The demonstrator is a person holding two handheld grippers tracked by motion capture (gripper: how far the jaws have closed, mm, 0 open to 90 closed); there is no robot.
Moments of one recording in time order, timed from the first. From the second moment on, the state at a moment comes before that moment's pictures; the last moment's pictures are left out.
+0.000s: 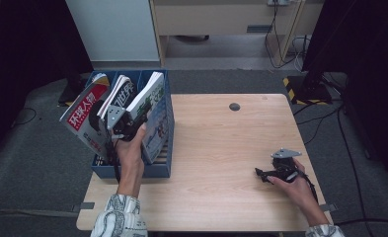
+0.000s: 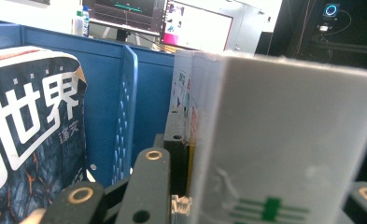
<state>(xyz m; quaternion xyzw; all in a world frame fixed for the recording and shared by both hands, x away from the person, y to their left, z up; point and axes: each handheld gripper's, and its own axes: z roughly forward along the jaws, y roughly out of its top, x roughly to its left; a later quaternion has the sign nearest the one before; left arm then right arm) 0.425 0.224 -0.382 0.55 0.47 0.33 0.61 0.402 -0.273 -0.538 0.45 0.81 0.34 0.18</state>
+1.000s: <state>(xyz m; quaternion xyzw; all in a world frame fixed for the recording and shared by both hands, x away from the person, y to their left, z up) 0.432 0.225 -0.396 0.54 0.47 0.33 0.61 0.402 -0.273 -0.538 0.45 0.81 0.34 0.18</state>
